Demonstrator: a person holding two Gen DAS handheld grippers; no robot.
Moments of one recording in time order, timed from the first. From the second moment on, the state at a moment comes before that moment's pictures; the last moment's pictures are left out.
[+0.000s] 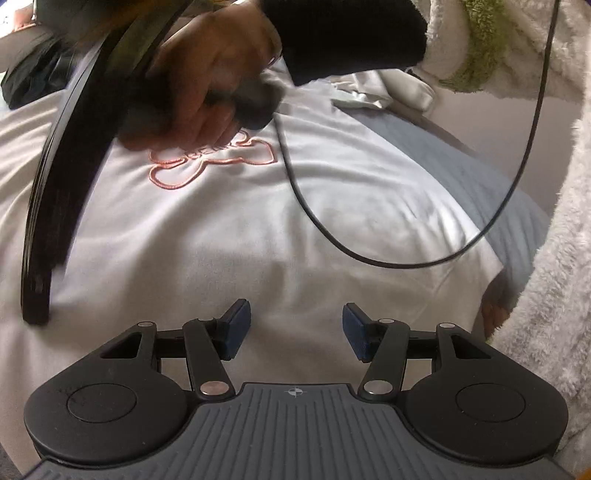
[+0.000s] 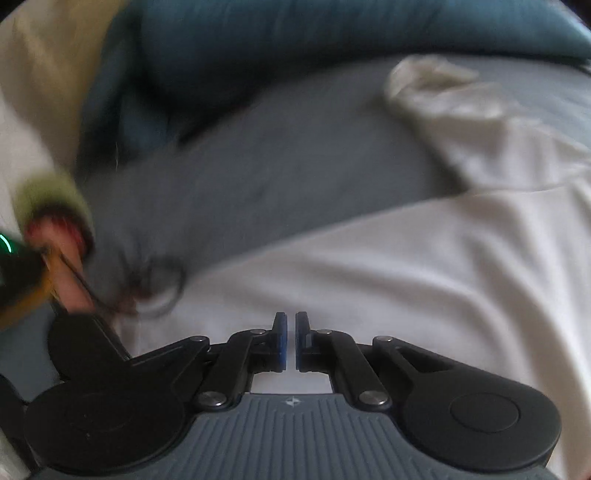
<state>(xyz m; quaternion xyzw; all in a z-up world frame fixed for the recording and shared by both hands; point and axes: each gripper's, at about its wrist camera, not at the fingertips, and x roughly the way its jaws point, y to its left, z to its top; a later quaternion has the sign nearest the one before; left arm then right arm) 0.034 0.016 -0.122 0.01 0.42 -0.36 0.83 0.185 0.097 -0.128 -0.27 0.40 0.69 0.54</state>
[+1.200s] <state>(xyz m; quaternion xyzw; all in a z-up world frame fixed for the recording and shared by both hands) -0.008 0.188 -0.110 -0.20 0.57 -0.15 0.78 0.125 -0.102 -0.058 0.03 0.44 0.57 0.69</state>
